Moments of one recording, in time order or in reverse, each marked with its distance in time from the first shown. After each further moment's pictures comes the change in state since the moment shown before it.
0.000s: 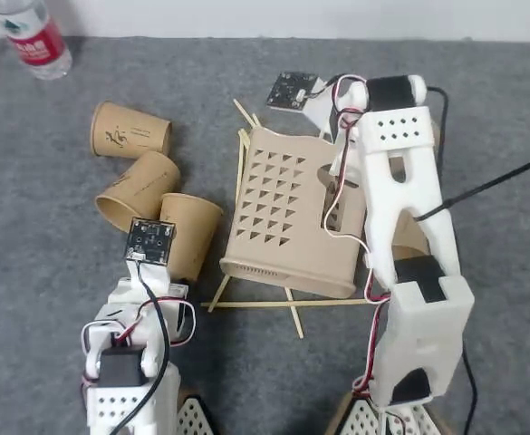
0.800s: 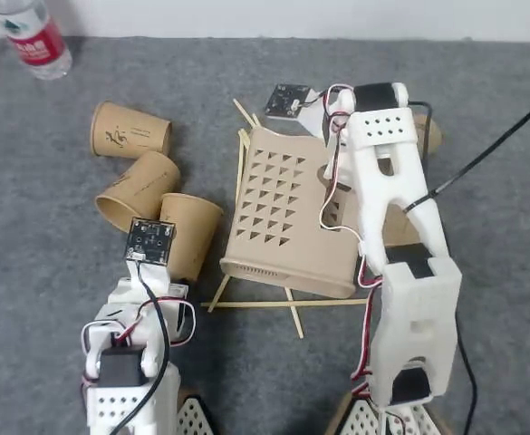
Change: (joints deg) left arm 0.0 0.0 0.0 0.0 0.0; right arm 0.0 8.9 0.0 -7.0 0.3
